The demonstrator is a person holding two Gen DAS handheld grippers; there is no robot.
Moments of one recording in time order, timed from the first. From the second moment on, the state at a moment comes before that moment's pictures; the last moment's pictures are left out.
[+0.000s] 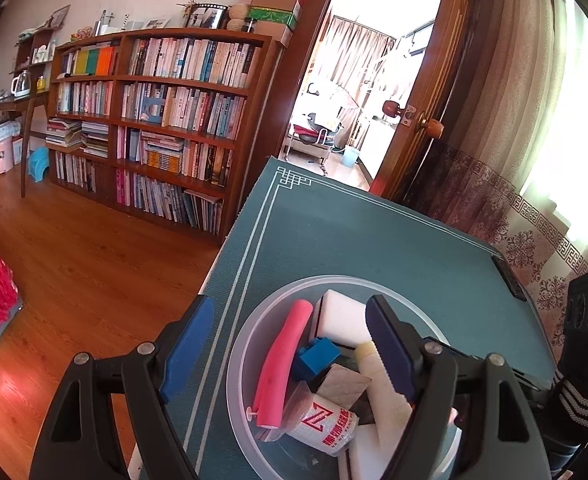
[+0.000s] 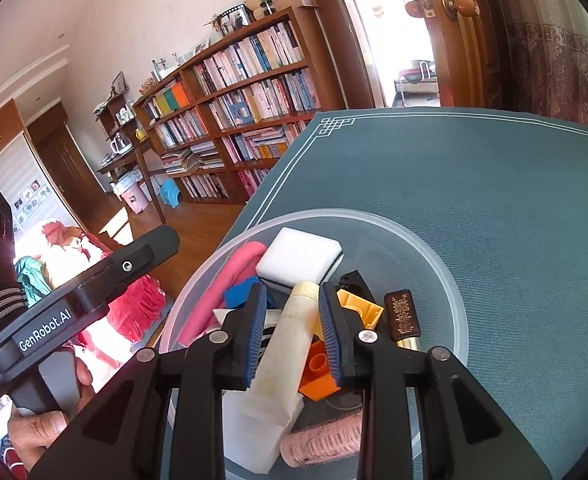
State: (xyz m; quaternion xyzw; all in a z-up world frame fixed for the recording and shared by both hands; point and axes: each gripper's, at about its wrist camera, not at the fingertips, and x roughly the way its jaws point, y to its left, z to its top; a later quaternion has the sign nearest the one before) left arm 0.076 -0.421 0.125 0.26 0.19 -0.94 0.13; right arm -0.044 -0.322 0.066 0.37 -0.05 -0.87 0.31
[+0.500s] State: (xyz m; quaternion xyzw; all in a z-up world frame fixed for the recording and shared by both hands) left arm 0.088 -0.390 0.127 0.26 0.12 -0.94 0.16; right arm -0.011 -0.274 0.081 0.32 -0.02 -0.91 0.27
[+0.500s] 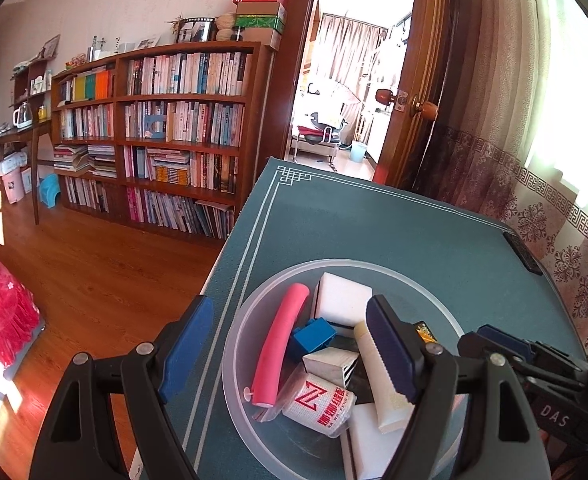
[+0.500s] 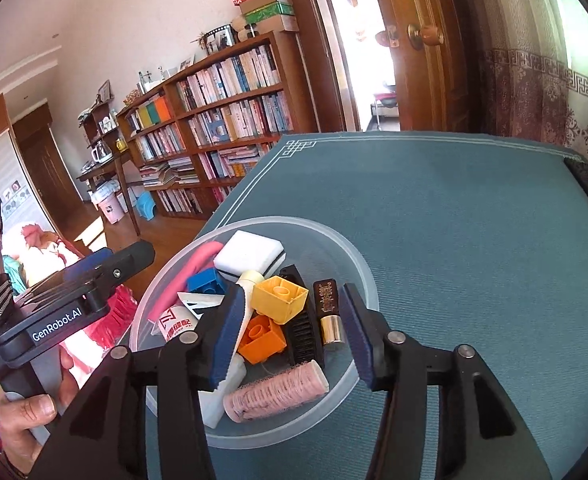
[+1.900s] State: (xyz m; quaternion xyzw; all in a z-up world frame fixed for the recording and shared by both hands) left arm 0.180 -0.331 0.131 0.24 0.07 -0.94 0.23; right arm 0.102 -0.257 0.120 0.18 0.09 -0.96 0.20
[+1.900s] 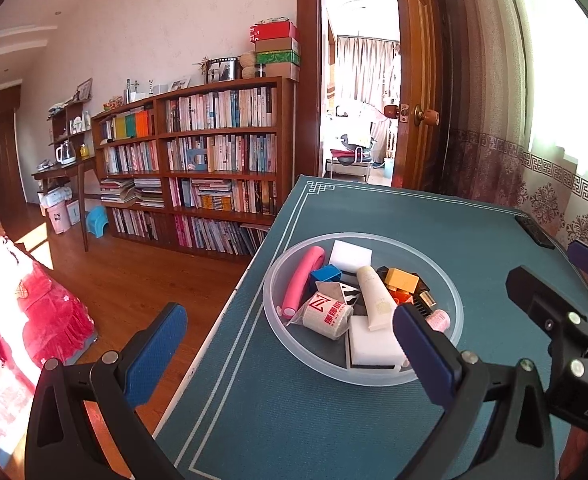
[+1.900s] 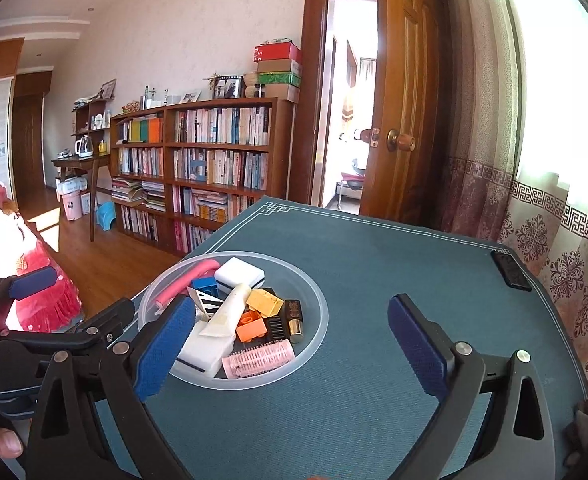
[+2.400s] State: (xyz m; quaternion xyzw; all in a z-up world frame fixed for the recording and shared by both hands) left arm 0.189 -0.352 0.116 0.26 0.08 -0.93 0.25; right arm 0.101 -0.278 0.098 0.19 0.13 -0.95 0.19
